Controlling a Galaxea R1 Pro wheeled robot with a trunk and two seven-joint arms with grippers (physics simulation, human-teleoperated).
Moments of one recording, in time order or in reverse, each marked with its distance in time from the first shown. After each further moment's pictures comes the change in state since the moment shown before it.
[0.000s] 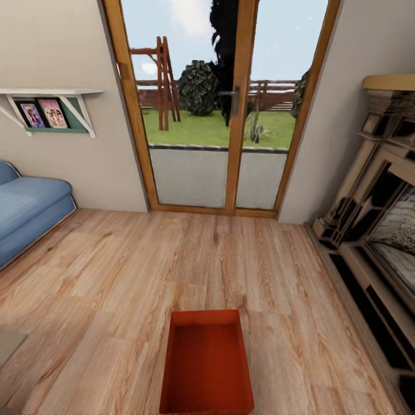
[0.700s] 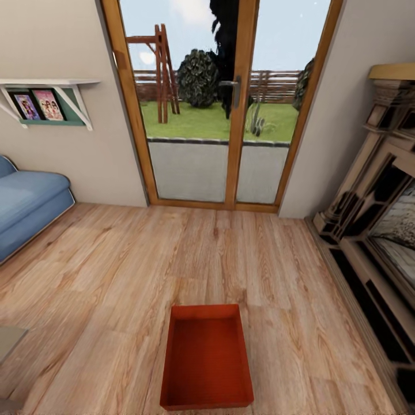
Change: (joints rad) left arm 0.000 0.001 0.000 0.000 0.000 0.000 0.000; right arm 0.000 0.000 0.000 0.000 0.000 0.003 0.002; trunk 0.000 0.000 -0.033
